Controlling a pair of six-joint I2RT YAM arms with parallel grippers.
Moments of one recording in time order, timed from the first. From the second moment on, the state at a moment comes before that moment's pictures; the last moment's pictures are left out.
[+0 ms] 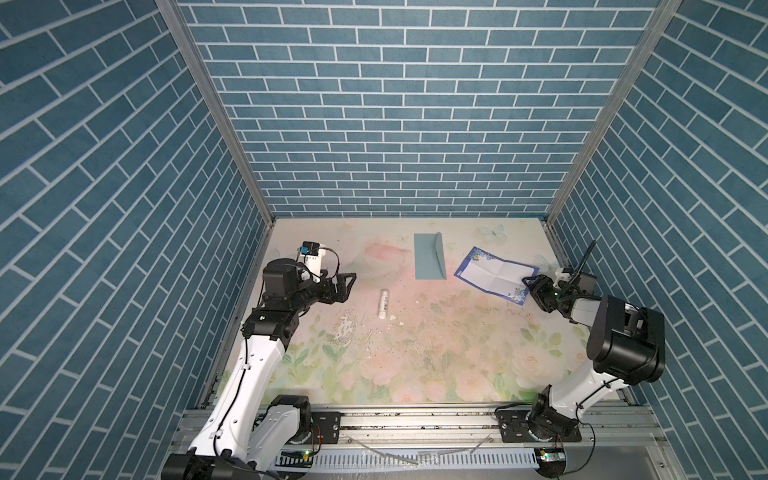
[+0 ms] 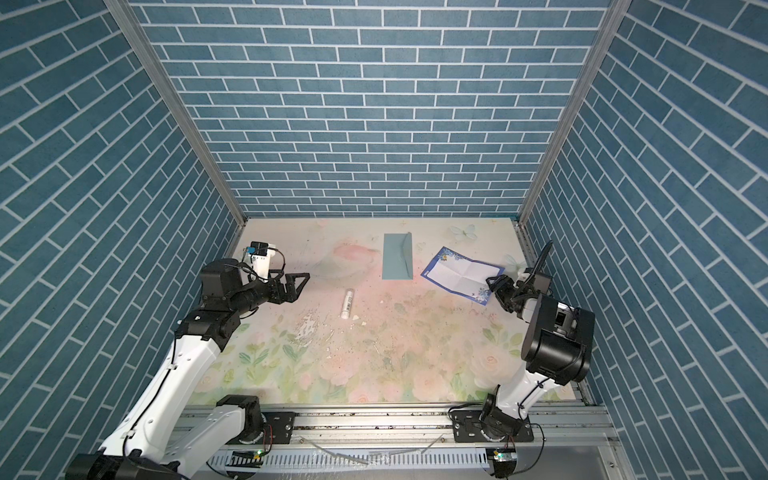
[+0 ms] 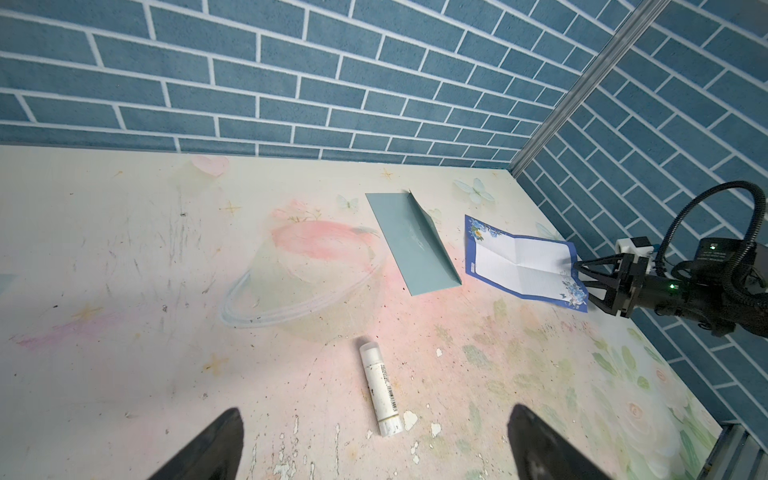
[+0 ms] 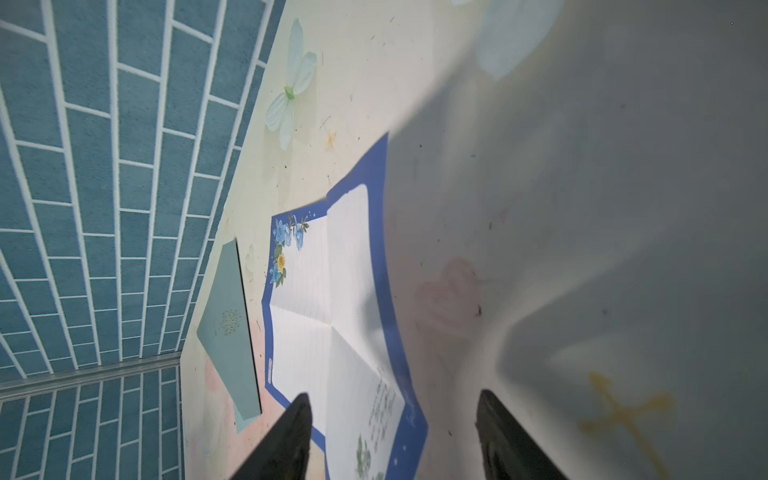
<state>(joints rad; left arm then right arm) -0.07 0.94 0.79 -0.32 0.48 -0.17 -0.36 1.73 0.74 0.22 -0.64 0.62</state>
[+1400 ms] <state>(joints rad) -0.15 0.90 0.77 -0.16 0.60 -0.11 0.00 1.19 1.12 -0.40 -0.47 -0.02</state>
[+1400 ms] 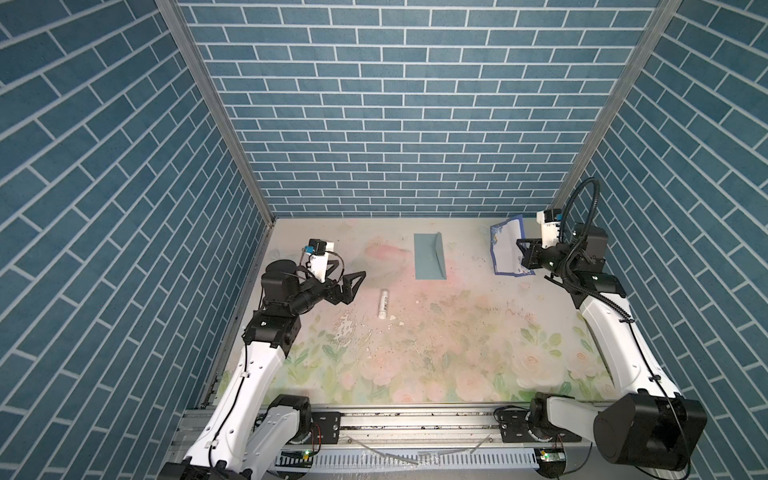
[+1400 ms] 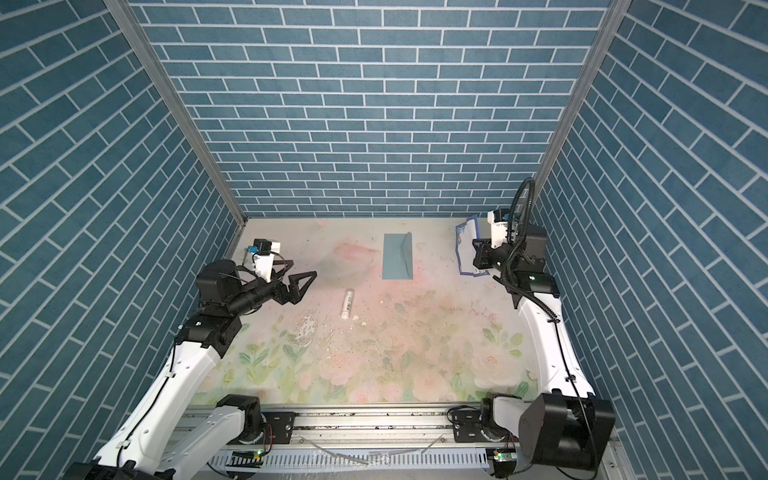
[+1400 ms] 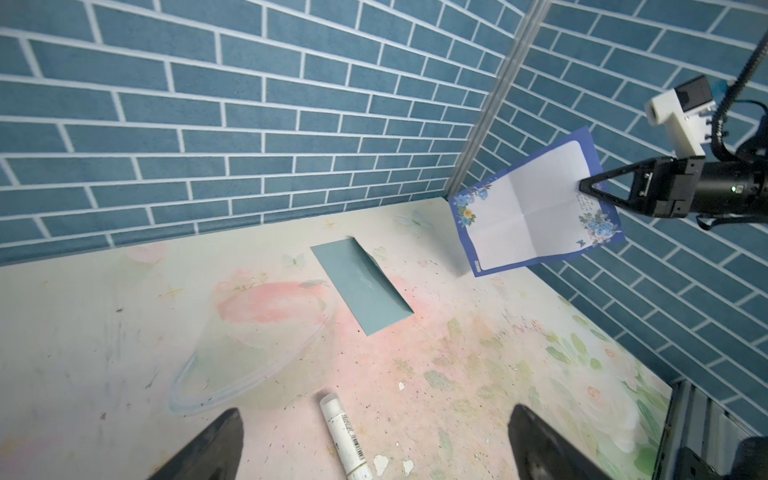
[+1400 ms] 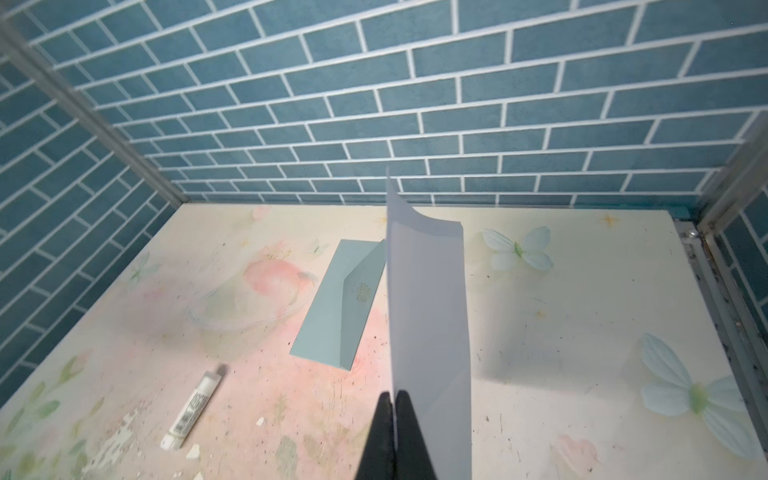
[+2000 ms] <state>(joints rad) -0.43 1.03 0.78 -0.03 0.51 0.08 0.36 1.18 1.25 -0.75 -0.41 -0.51</state>
